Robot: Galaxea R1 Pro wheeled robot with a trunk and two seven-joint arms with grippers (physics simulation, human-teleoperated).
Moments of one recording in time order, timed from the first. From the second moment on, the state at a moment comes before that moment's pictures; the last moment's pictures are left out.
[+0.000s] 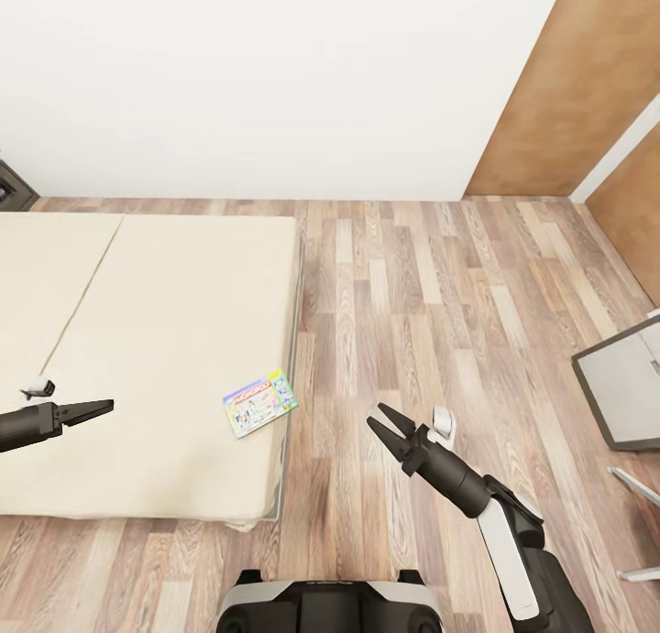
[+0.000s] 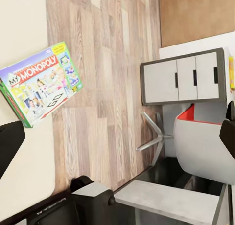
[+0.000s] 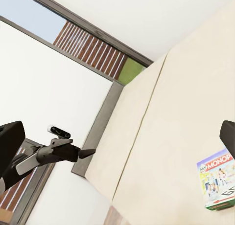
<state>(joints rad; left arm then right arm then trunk) -0.74 0.65 0.32 -0.71 0.08 0.71 -1.57 -0.28 0.07 -0.10 -1.42 -0.53 0.36 1.03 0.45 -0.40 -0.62</state>
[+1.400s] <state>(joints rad) -0.74 0.65 0.32 -0.71 0.08 0.71 -1.57 -0.28 0.07 -0.10 -1.42 -0.53 0.36 1.02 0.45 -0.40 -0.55</state>
